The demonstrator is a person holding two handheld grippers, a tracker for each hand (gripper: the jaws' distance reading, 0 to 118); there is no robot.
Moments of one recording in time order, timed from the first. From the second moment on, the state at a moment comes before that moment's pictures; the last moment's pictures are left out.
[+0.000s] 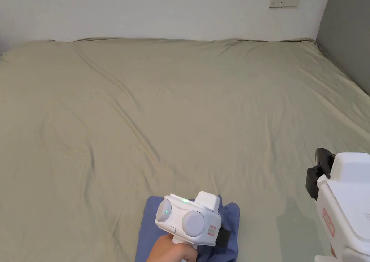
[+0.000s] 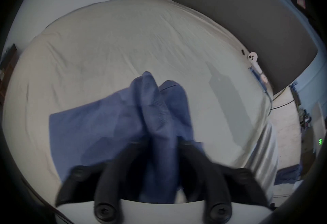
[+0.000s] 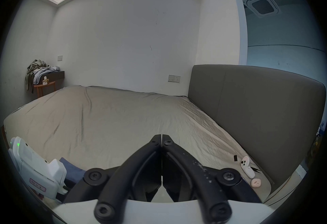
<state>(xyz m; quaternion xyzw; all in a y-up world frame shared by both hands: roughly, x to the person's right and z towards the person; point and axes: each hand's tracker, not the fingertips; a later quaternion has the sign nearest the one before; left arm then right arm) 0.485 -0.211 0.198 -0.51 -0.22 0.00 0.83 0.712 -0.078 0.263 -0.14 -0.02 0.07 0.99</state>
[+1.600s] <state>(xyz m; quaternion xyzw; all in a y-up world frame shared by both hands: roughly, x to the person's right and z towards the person) 0.495 -0.251 0.236 -0.39 -0.15 0.08 0.90 0.716 -0.081 0.263 -0.15 -0.02 0.06 0.99</state>
